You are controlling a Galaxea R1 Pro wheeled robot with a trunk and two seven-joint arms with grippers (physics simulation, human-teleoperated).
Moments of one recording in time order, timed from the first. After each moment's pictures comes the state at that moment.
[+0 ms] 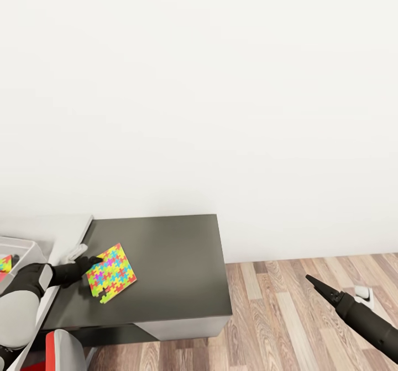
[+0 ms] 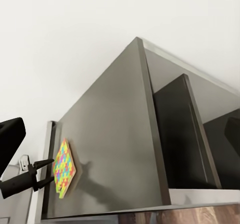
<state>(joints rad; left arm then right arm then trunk) -0.86 0.27 0.95 -0.41 -0.39 0.67 -0.47 0.01 -0.17 -0.55 -1.59 -0.72 0.86 0.74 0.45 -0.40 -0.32</state>
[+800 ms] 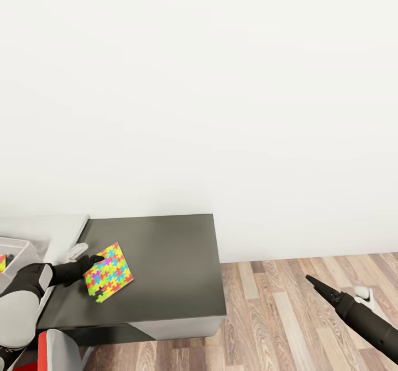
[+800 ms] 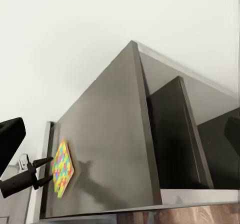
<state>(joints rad) -0.86 0.27 0.94 -0.41 -0.39 0.66 -0.51 0.01 -0.17 -0.55 -1.59 -0.72 0.86 0.74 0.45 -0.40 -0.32</state>
